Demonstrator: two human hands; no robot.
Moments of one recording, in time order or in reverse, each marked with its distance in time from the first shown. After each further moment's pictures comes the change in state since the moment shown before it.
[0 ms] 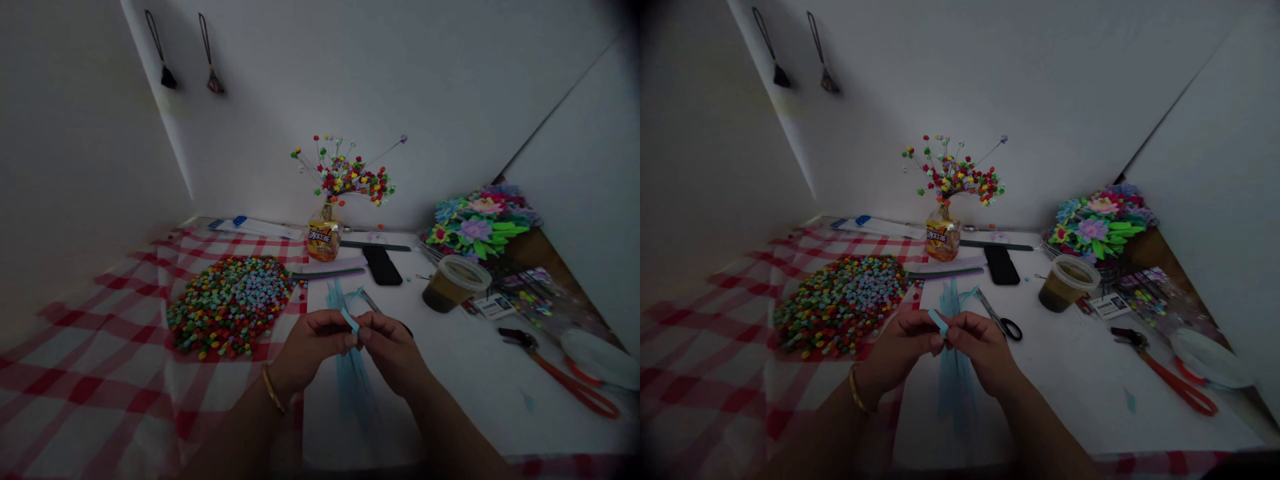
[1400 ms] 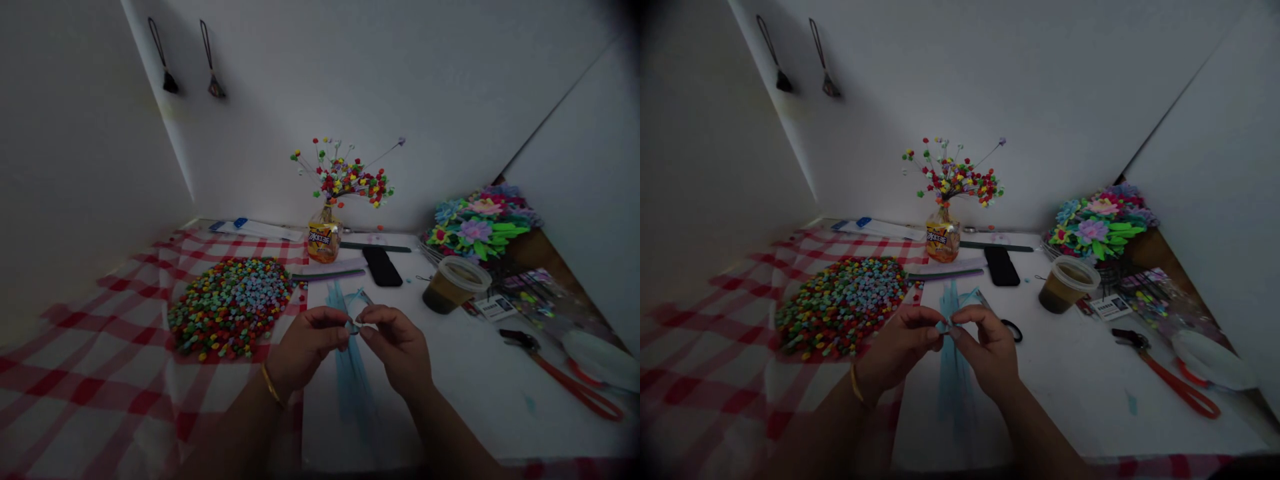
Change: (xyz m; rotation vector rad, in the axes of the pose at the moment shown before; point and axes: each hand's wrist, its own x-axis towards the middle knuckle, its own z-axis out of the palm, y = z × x) left_hand 0.003 0.002 -0.001 -0.121 0.106 -0.115; right_hand -0.002 -0.002 0.001 -0.319 0.208 -0.454
